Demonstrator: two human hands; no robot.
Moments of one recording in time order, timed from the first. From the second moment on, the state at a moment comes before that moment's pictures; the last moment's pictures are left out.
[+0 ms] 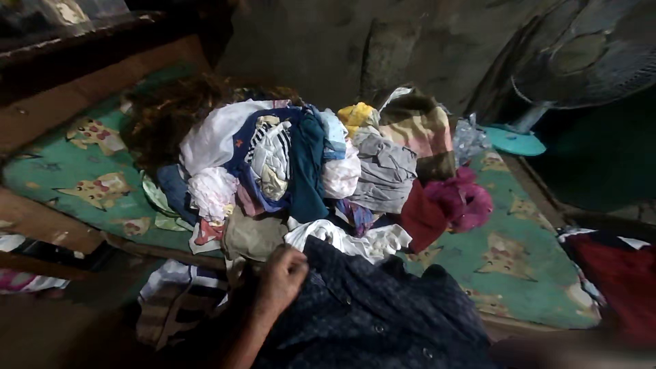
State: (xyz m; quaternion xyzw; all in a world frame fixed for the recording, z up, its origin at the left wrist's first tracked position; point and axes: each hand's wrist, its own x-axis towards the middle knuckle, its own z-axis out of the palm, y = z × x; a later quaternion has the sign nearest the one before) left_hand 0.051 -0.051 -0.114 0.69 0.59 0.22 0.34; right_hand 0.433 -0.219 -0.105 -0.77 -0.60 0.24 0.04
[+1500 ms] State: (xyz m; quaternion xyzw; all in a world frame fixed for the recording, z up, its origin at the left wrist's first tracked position) left_hand 0.062 -0.052 -0.055 0.78 0.43 -0.04 0.45; right_hand 0.273 -0.078 -0.094 -0.60 -0.37 0.64 0.30
